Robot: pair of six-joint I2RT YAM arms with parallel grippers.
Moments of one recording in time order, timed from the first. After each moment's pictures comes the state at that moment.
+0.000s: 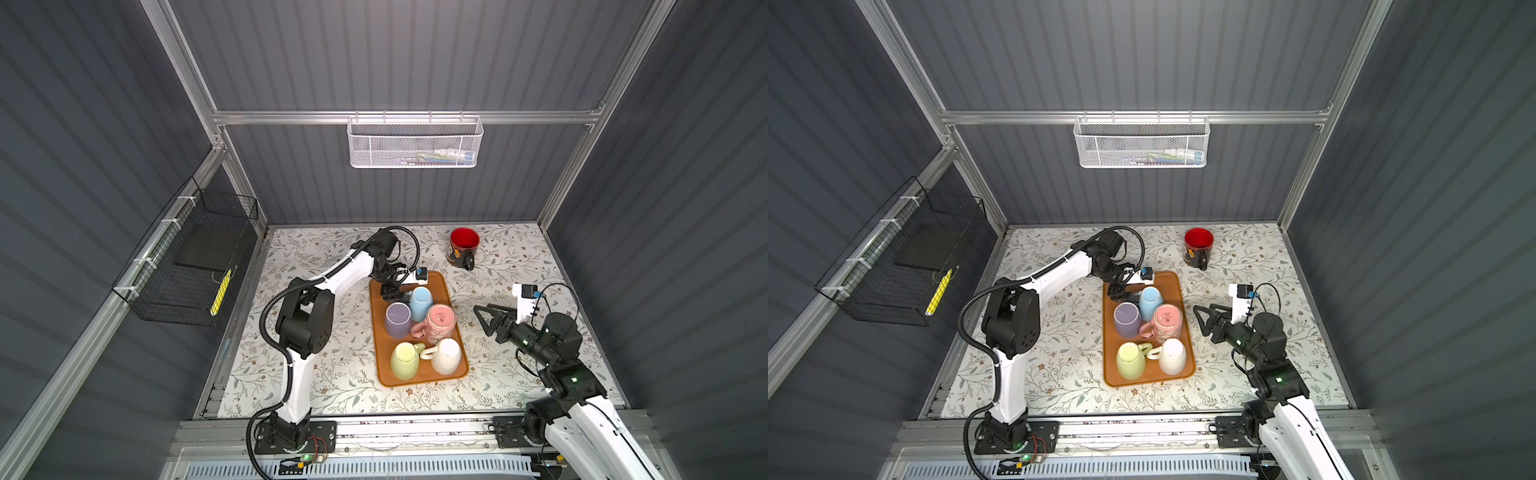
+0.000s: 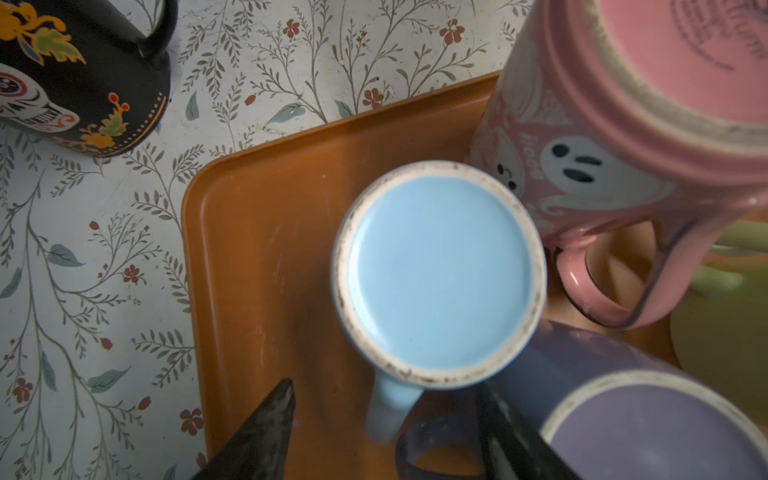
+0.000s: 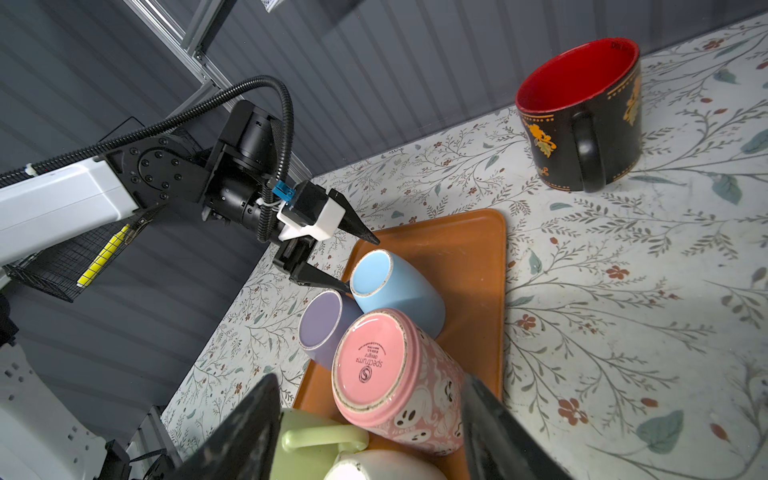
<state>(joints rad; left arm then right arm) -0.54 2.09 1.73 -0.86 0.53 1.18 0.22 0.51 0.39 -0.11 -0.42 0.51</state>
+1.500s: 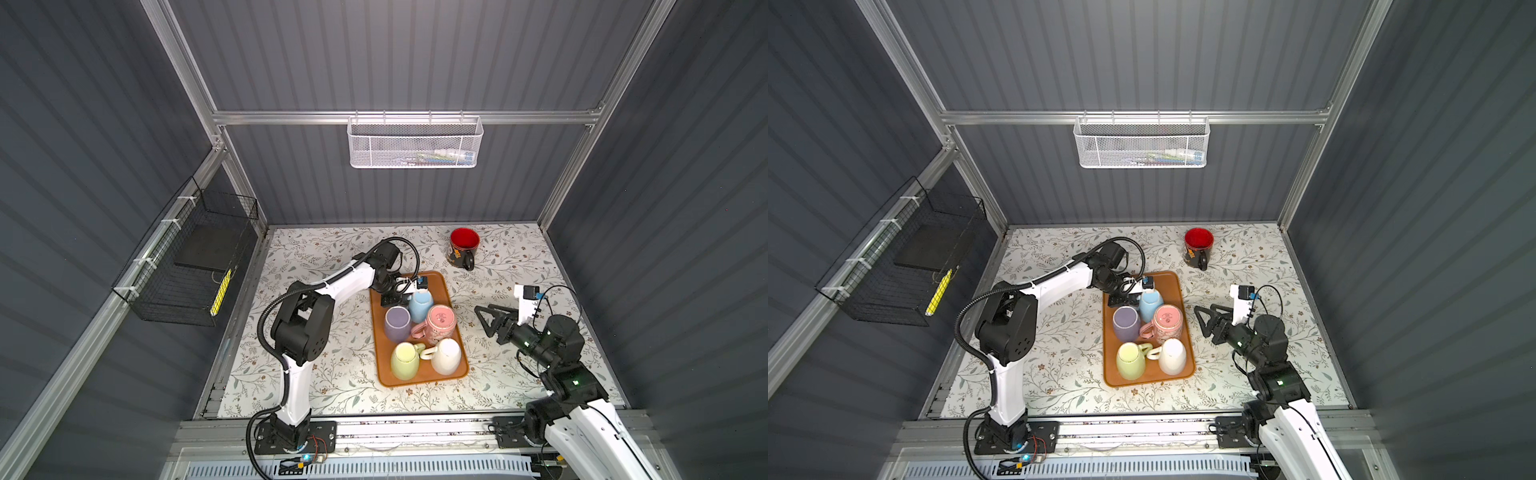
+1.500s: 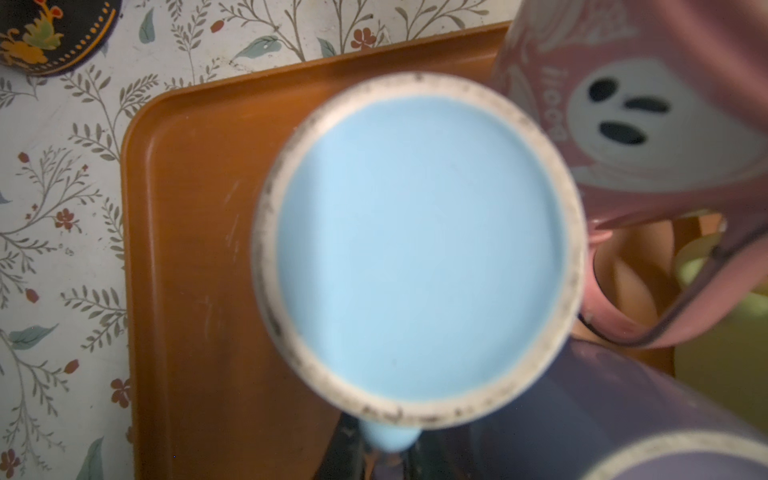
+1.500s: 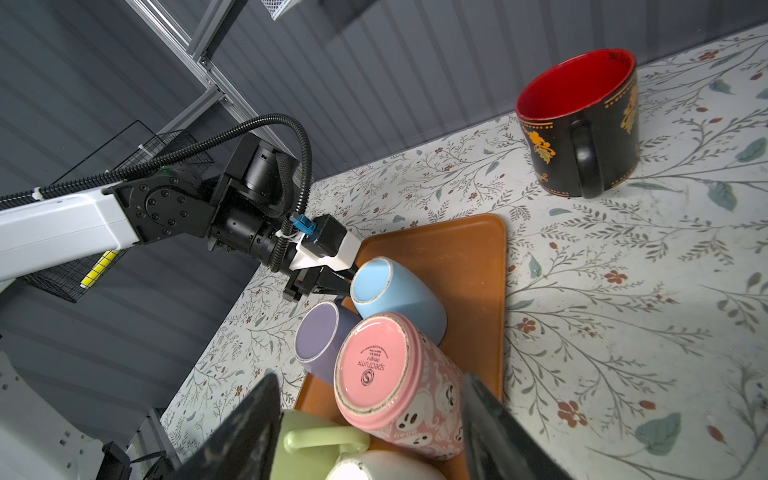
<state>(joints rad) -0.58 2.02 1.54 -0.71 0.43 1.01 0.22 0.49 0.39 -0.12 -0.41 0.51</state>
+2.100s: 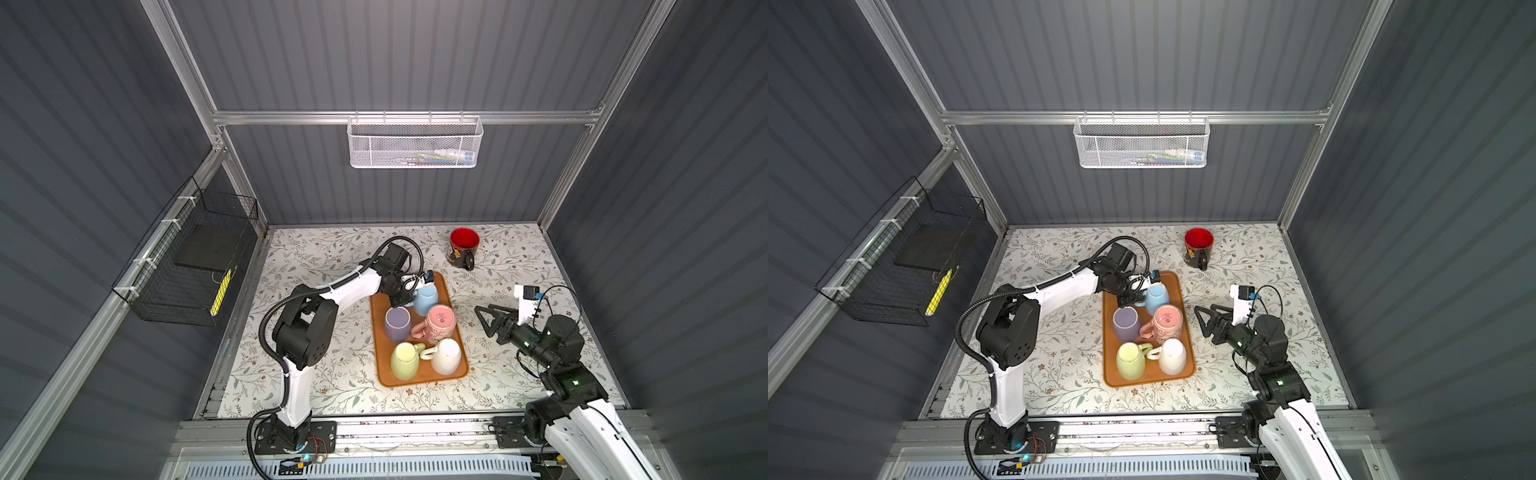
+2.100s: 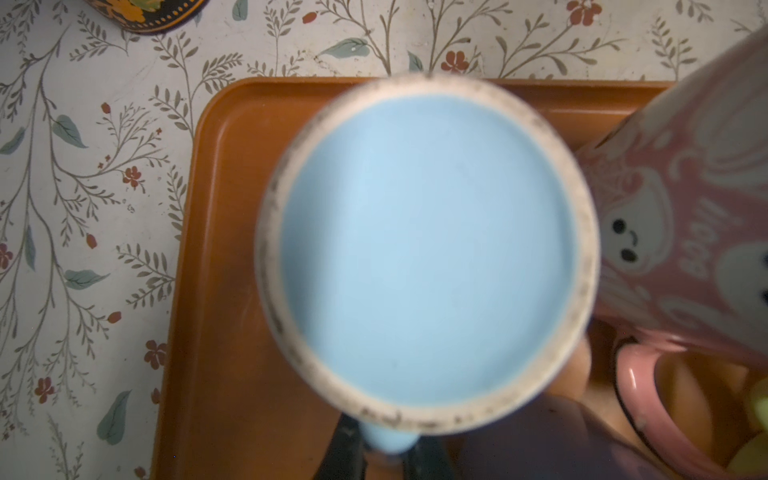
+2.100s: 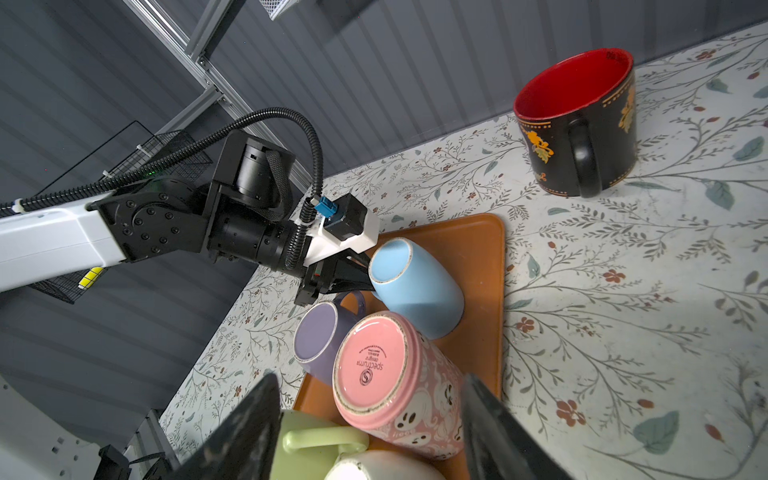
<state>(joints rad) -0.64 2.00 1.50 -0.57 0.28 0.74 0.22 0.49 0.39 -0.12 -0.41 0.51</state>
